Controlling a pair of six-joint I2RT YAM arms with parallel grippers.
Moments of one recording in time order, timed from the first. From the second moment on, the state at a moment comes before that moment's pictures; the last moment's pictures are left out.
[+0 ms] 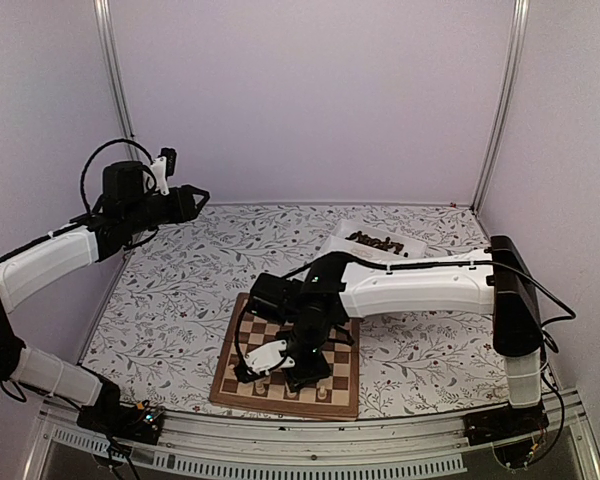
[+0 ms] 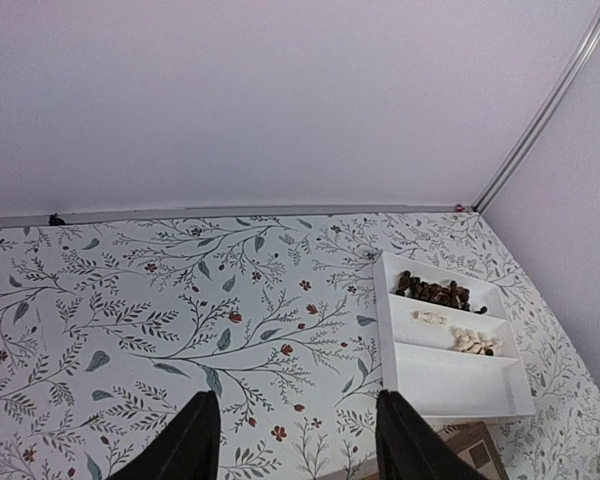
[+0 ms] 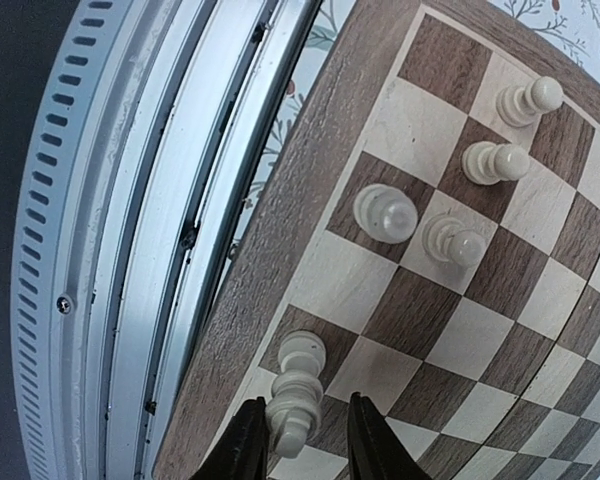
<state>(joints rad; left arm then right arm) -0.30 1.30 0.98 0.02 0.18 -0.29 1.28 2.11 1.76 -1.03 -0.21 -0.66</state>
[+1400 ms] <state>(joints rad) -0.63 1.61 1.20 -0.05 0.30 -0.13 0.35 2.01 1.60 -0.70 -0.35 -0.42</state>
